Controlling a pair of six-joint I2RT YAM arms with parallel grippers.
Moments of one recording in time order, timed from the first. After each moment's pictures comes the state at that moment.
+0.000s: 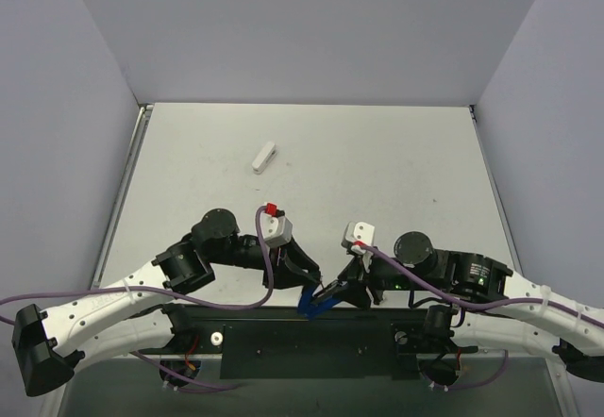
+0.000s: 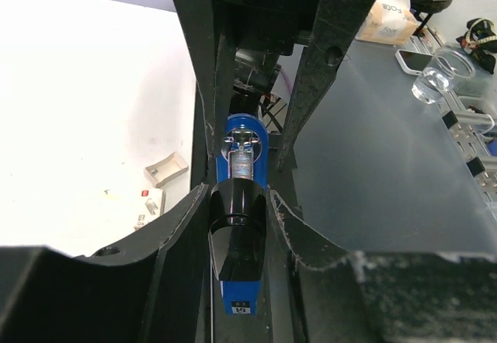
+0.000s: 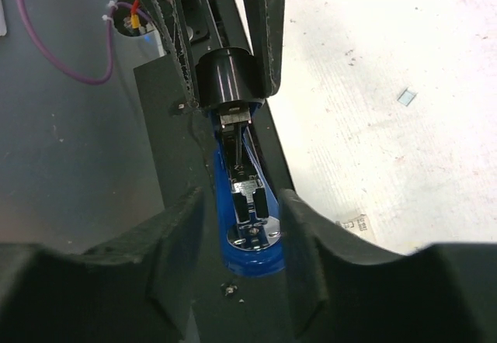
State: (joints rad) left arm -0.99 0.88 0.70 0.08 0.70 -0.20; right arm 1.20 0.71 0.84 -0.61 -0.16 0.13
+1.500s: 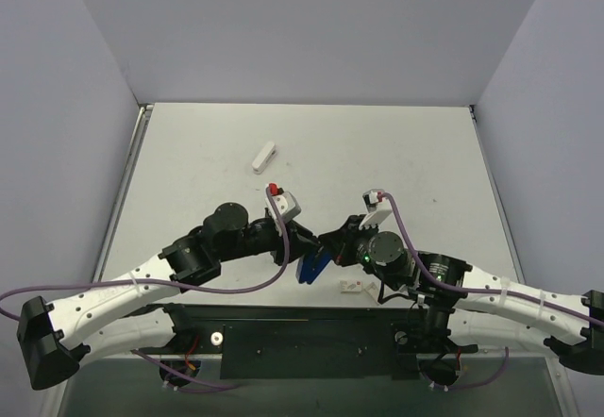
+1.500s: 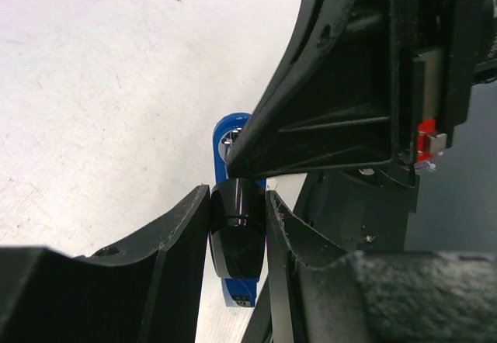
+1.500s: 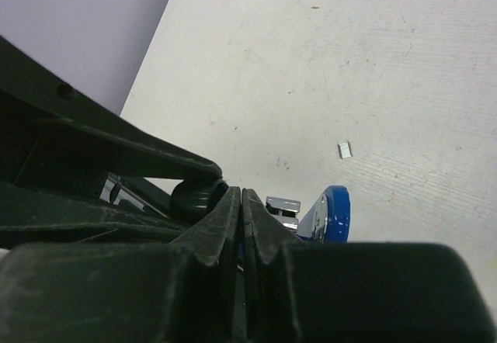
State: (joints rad) left arm -0.99 0.95 0.76 -0.02 0.24 -0.18; right arm 1.20 0.83 0.70 -0.22 0.47 0.81
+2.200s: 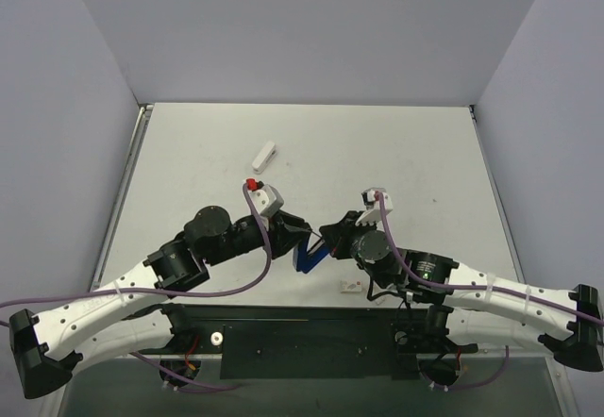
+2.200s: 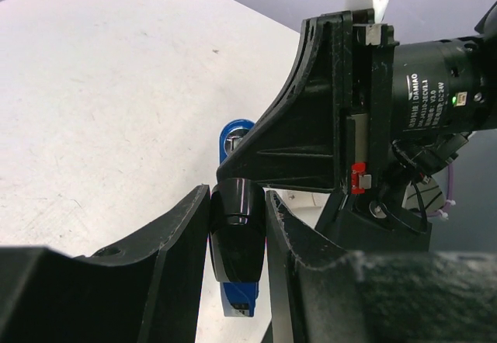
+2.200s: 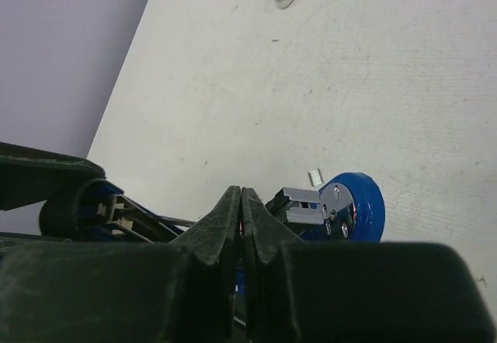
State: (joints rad) left arm -0.99 0.85 0.76 0.00 0.13 -0.20; right arm 1.19 0.91 0.68 -0.14 0.61 0.82
